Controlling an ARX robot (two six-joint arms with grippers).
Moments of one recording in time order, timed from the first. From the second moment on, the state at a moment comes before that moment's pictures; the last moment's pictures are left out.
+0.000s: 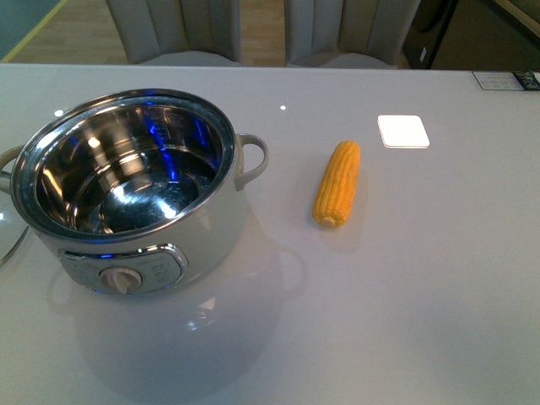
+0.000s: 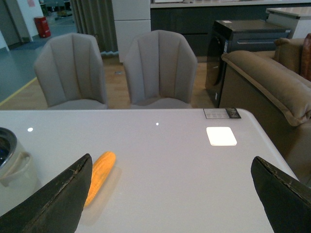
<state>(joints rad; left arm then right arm) 0.57 1.76 0.41 1.31 0.41 0.02 0.00 0.01 0.02 0.00 0.00 0.00</state>
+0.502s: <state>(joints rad) 0.26 1.21 0.06 1.13 0.25 0.00 0.00 0.01 0.02 0.00 0.00 0.00</state>
